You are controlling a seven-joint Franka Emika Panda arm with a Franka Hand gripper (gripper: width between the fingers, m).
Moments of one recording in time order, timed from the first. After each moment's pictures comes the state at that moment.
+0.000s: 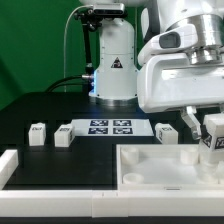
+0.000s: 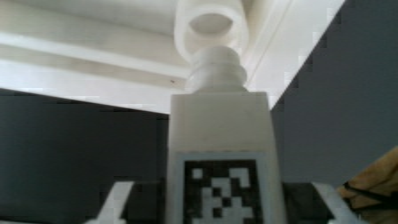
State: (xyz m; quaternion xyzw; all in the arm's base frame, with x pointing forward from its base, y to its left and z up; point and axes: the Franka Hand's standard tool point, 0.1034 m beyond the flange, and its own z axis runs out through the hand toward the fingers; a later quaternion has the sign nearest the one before) arm 0.616 0.120 0.092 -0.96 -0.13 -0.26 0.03
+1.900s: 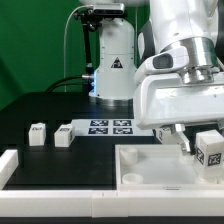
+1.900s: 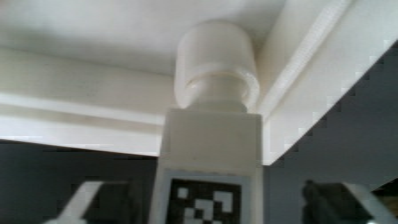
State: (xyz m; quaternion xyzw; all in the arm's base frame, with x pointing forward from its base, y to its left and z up) arm 0.611 0.117 0.070 -0.95 -0.13 -0.29 0.03
